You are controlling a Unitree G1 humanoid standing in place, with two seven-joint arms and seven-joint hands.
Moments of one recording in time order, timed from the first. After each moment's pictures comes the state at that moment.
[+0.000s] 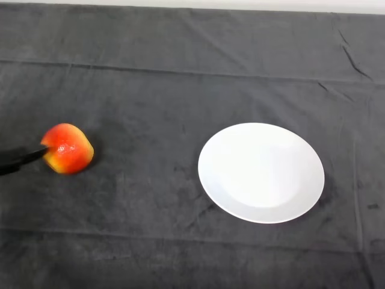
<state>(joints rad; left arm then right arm) -0.53 0.39 0.09 0.90 0.12 -0.65 0.36 -0.57 -0.54 -0.99 1.22 0.90 0.21 0.43</state>
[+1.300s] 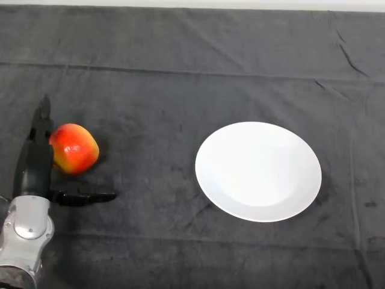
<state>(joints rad) -0.58 0.35 -0.03 1.15 0.17 -0.55 0.24 -0.57 -0.54 -0.99 1.22 0.90 0.21 0.43</state>
